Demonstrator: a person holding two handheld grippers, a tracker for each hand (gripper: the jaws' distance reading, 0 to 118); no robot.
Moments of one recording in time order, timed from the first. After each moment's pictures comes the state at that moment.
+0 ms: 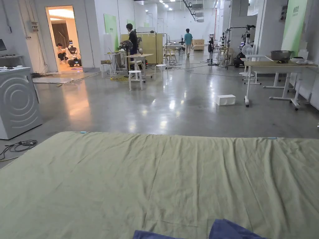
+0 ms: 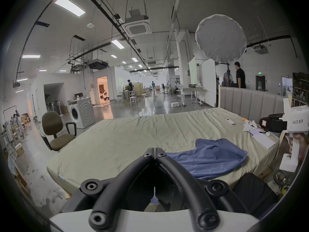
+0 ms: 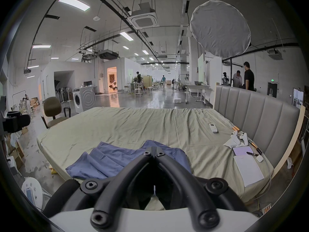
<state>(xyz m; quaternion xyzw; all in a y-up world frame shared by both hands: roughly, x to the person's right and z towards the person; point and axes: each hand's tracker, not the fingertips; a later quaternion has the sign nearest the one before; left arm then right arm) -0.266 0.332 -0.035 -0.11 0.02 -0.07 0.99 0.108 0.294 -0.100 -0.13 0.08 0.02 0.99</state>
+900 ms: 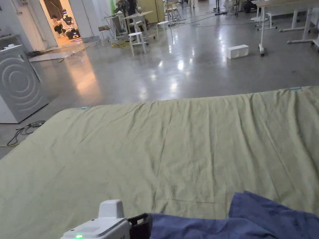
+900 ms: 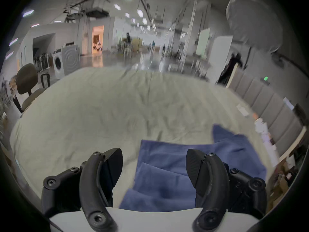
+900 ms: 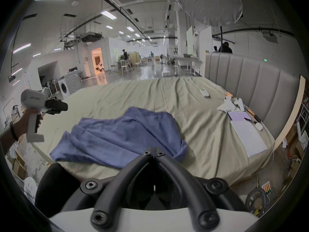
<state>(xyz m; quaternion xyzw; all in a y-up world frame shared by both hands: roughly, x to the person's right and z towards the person) -0.293 0.195 -0.378 -0.38 0.00 0.04 0.92 0.149 0.209 -0.136 -0.28 0.02 -0.01 0.96</state>
